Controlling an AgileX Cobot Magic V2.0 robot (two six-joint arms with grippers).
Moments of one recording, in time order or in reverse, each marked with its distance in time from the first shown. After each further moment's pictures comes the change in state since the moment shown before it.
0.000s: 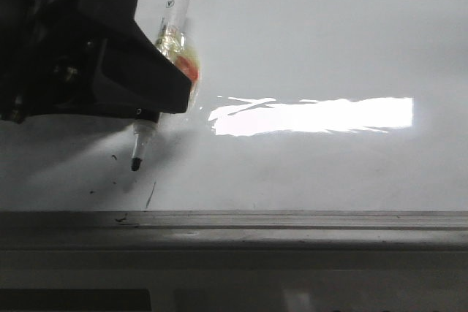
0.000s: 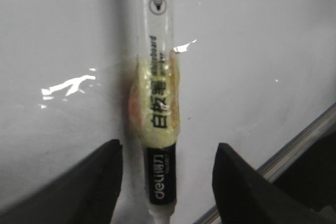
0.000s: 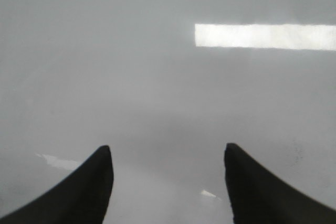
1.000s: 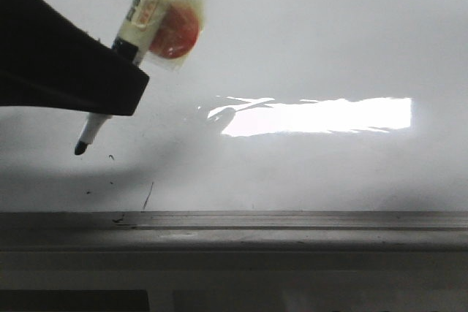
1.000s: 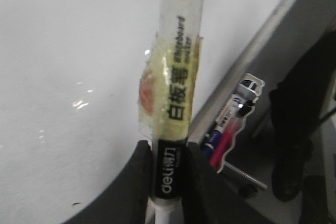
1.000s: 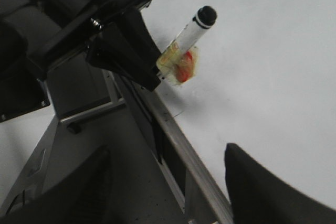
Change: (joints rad) left arm 0.001 -0.207 0.011 -0.213 0.273 0.642; right arm 0.486 0.267 -0.130 0.493 0.151 -0.646
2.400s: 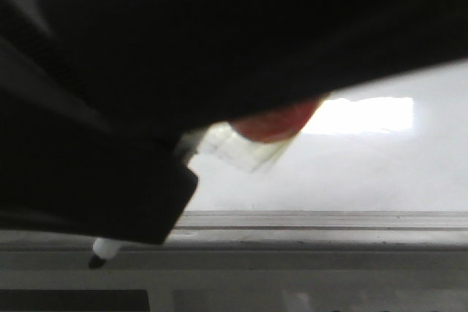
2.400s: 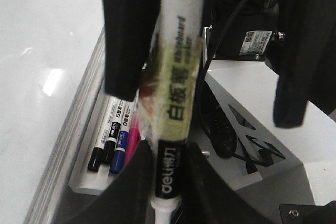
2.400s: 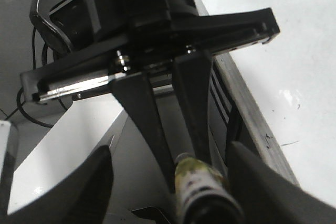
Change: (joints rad) left arm 0.002 0.056 0.003 -0.327 0.324 0.585; right arm 0.352 0.293 -0.017 0.196 -0.217 -0.161
